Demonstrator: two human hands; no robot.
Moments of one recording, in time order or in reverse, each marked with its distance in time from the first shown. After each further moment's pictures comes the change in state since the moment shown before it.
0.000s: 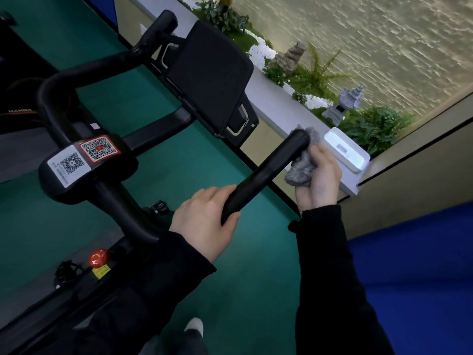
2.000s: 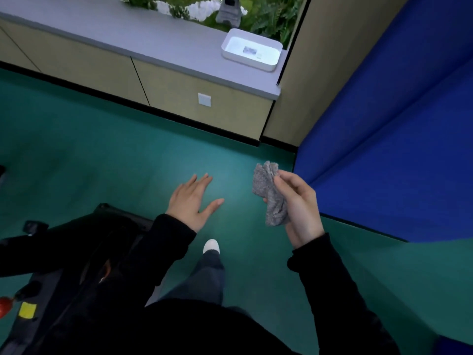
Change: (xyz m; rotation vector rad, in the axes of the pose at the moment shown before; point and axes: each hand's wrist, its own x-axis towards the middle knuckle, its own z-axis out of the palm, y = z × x) left_hand -0.010 0.163 0.277 0.139 -0.609 0.267; right_hand -0.029 -0.056 -0.357 -0.223 0.358 0.198
